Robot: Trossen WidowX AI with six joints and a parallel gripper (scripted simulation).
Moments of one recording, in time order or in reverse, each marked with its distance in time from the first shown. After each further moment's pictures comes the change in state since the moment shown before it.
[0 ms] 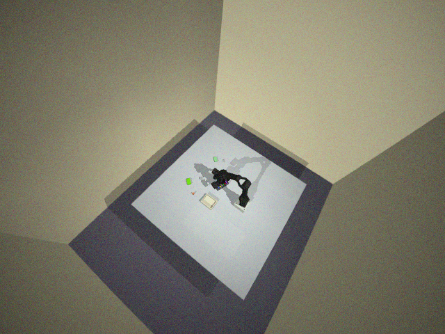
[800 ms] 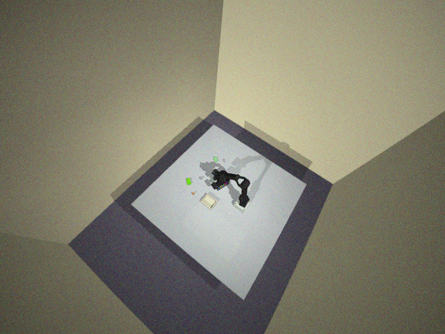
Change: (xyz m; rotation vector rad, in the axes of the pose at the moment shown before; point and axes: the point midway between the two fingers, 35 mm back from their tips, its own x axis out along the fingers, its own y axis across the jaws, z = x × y) arm 0.022 -0.003 0.001 0.006 0.003 -0.001
